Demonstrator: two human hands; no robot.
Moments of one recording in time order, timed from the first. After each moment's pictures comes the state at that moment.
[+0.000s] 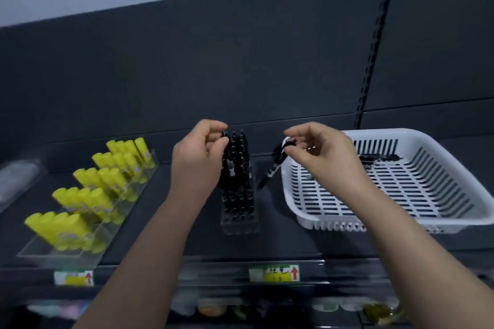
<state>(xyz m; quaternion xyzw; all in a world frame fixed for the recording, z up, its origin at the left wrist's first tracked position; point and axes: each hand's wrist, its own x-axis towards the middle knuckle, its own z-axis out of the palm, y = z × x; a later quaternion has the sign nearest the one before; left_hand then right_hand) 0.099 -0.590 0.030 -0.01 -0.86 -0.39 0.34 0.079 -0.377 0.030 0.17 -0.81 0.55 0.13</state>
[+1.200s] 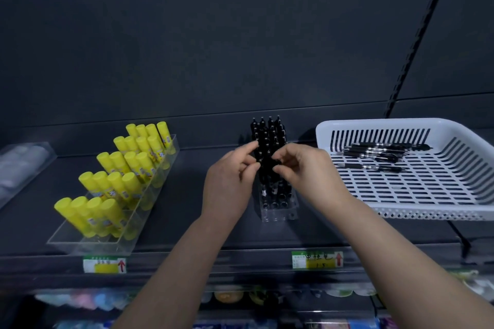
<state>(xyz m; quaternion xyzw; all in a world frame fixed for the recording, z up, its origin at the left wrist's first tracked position) 0.125 -0.642 -0.028 -0.04 -0.88 -0.40 0.26 0.090 -0.483 -0.018 0.20 -0.89 0.40 0.12</state>
